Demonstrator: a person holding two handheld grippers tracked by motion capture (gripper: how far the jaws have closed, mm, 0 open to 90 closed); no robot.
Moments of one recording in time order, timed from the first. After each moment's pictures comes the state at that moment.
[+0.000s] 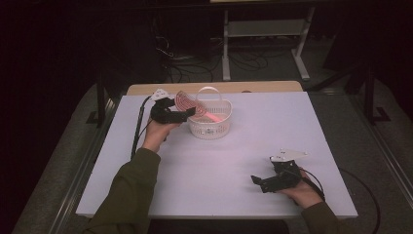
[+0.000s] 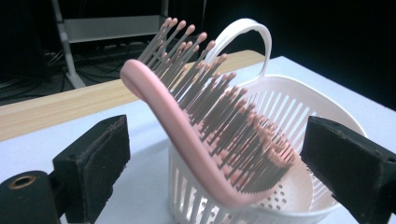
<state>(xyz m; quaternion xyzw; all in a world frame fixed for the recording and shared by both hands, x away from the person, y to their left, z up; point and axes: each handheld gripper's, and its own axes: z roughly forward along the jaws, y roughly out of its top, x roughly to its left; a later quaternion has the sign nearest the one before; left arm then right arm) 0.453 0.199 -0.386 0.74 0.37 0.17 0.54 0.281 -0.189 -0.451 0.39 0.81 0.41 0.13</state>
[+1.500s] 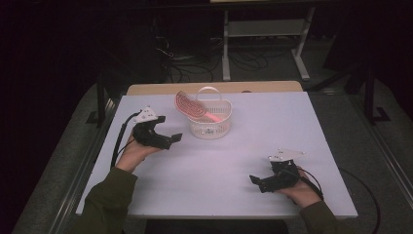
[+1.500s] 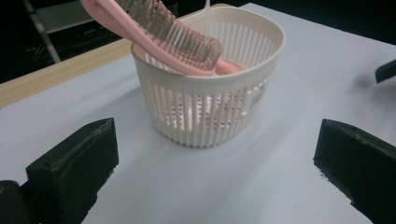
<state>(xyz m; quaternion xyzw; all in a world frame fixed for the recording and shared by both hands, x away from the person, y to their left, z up) 0.378 0.237 -0.381 0.81 0.30 0.16 0.49 0.282 -0.184 -0.450 0.39 0.82 0.40 0.14</state>
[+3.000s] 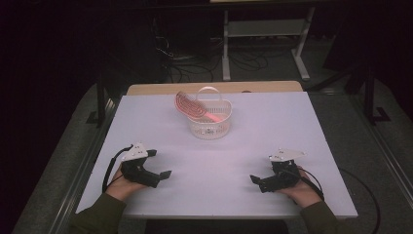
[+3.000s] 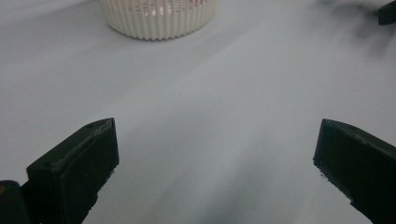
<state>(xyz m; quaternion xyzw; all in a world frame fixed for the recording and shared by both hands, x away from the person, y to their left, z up) 0.303 0.266 -0.431 0.84 0.30 0.12 0.45 0.281 -0.185 -0.449 0.39 0.82 0.40 0.14</state>
